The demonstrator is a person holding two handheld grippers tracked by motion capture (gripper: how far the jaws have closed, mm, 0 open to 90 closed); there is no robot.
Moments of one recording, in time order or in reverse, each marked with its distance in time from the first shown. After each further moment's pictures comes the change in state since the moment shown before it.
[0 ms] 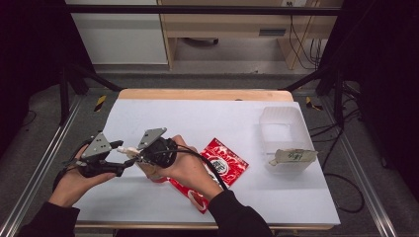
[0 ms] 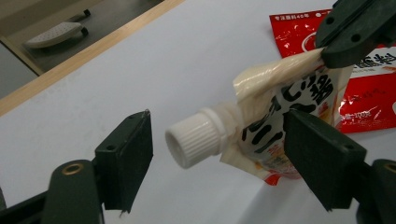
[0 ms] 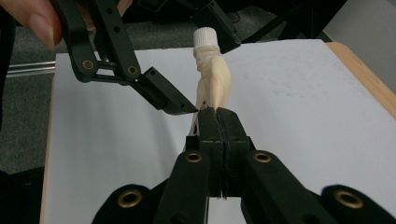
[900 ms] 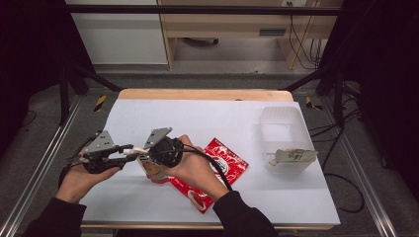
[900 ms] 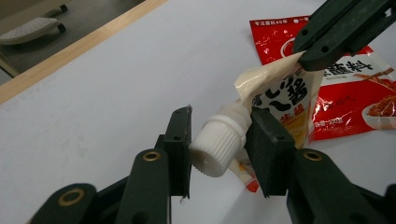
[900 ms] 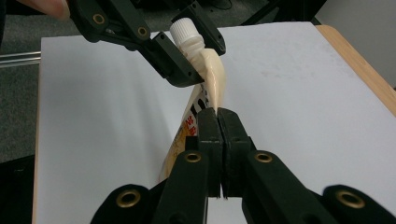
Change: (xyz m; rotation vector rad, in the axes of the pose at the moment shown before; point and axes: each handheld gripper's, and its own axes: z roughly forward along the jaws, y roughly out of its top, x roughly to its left) left arm -0.002 0.012 0.003 0.008 -0.075 -0.019; right arm -0.006 -0.009 -0.010 0.049 -0.030 0.009
